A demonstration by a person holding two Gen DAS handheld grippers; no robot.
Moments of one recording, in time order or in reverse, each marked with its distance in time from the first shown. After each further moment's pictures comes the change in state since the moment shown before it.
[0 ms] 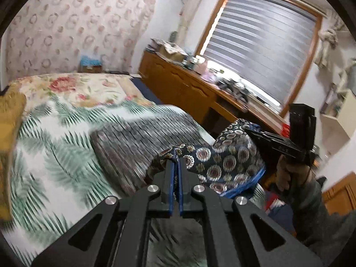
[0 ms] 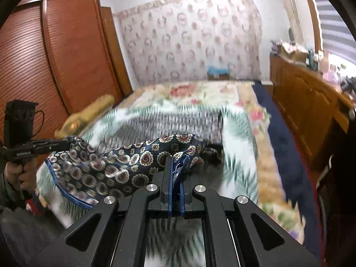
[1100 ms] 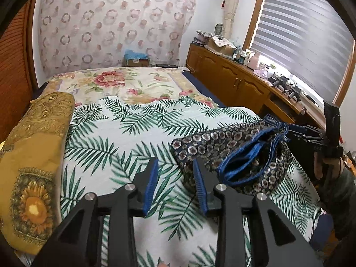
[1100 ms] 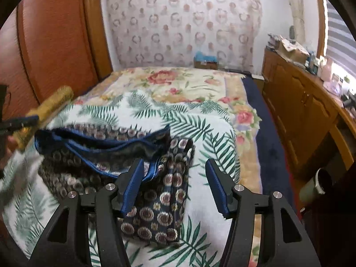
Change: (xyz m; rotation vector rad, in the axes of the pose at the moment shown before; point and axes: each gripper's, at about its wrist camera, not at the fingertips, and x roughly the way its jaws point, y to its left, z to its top) left arm 0.027 0.103 0.015 -0.022 0.057 0.296; right arm 0.123 -0.069 0.056 -0.090 0.147 -0.123
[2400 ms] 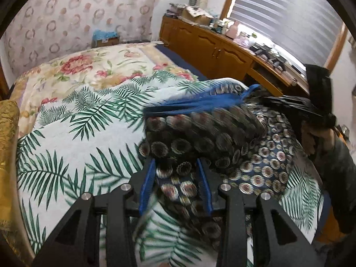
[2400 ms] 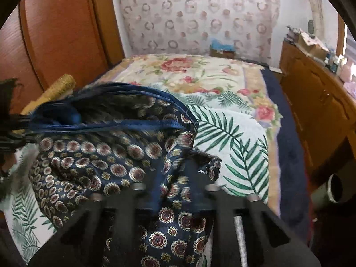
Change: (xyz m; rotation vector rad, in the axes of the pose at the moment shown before) left arm 0.096 -0.018 0.024 0.102 0.195 -0.129; right arm 0.069 -0.002 0.023 -0.023 0.075 0.132
